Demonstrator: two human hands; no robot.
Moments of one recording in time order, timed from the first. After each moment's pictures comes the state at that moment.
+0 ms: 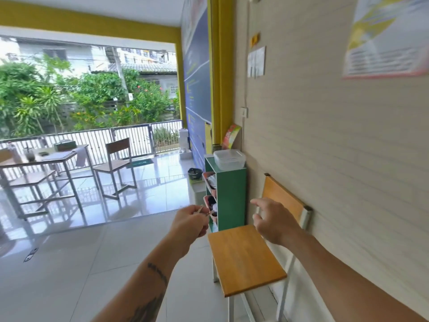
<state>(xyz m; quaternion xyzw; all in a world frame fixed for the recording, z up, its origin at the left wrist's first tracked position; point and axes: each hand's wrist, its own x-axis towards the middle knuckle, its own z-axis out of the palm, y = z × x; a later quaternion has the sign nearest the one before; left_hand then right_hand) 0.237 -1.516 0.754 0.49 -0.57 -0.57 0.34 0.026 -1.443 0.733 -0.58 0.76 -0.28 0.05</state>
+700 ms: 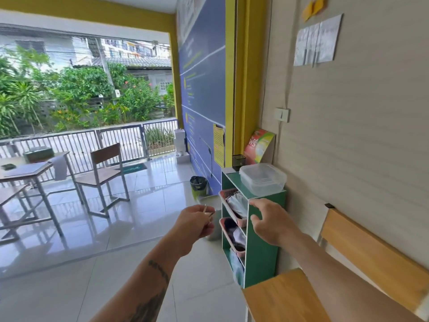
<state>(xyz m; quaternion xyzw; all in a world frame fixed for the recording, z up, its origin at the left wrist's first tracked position) 0.239 -1.970 0.735 0.45 -0.54 -0.64 0.32 0.044 -1.878 0.721 -0.56 0.78 -0.27 0.06</state>
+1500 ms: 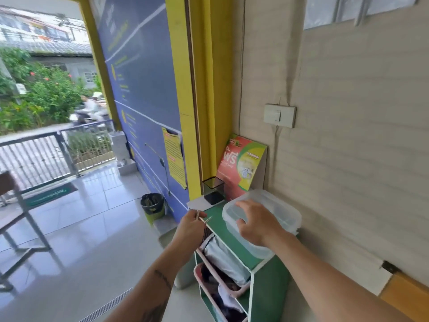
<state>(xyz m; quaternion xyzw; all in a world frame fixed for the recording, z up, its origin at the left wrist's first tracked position) -0.046 -2.386 0.670 0.44 -0.67 -0.57 0.20 -0.187 -2.258 0.674 -0.47 0.85 -0.23 0.05</state>
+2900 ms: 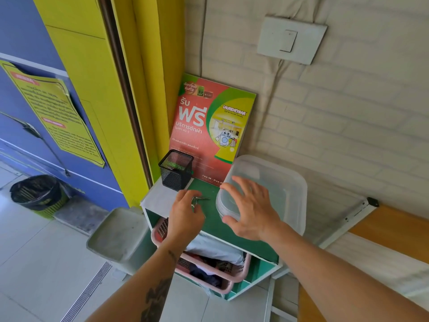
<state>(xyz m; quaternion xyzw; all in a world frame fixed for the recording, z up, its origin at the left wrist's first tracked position) -0.198 -2.567 0.521 0.15 -0.88 -0.43 0.12 -0.241 -2.384 0.575 -0.29 0.96 -0.05 0.00</state>
